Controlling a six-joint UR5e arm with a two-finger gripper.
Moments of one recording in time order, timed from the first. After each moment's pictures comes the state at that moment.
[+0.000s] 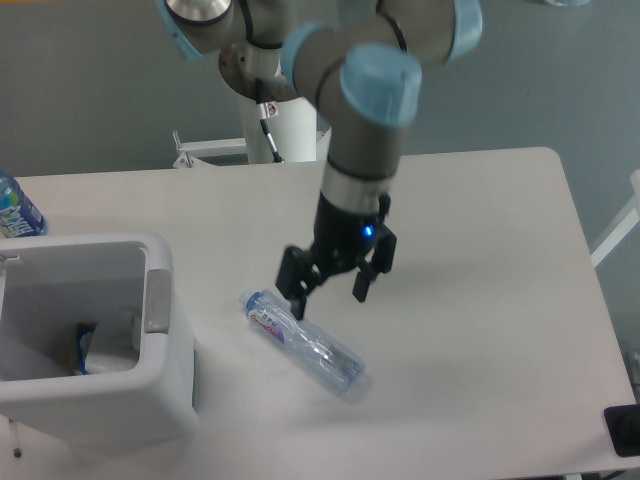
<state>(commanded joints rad) 2.45 -1.92 -1.61 -0.97 1.37 -0.09</state>
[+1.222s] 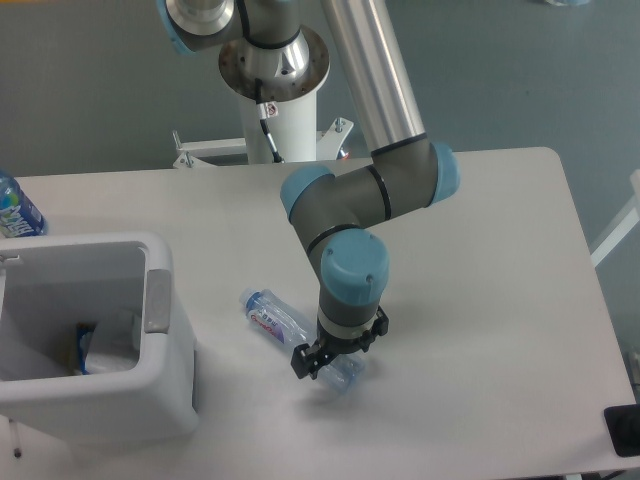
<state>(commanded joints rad) 2.36 -2.17 -1.55 -0.96 1.54 -0.12</state>
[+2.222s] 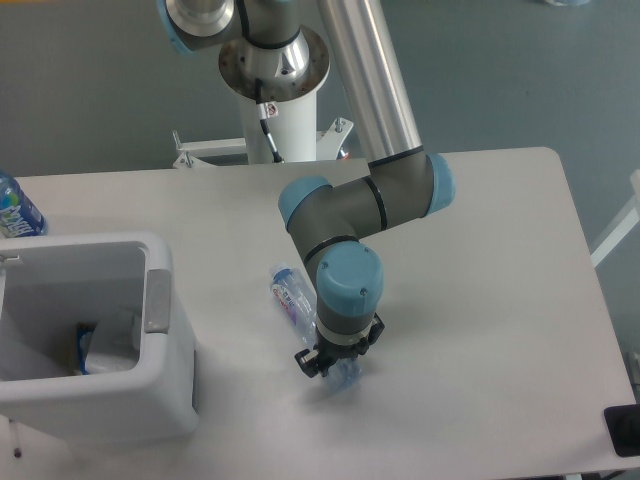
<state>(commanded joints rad) 2.36 -2.16 -1.55 -0.96 1.54 -0.12</state>
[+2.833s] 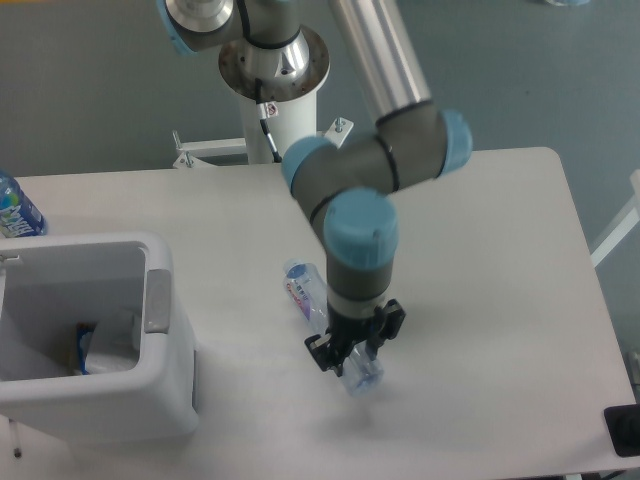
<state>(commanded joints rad) 2.42 -1.99 -1.41 -0.92 1.38 -0.06</state>
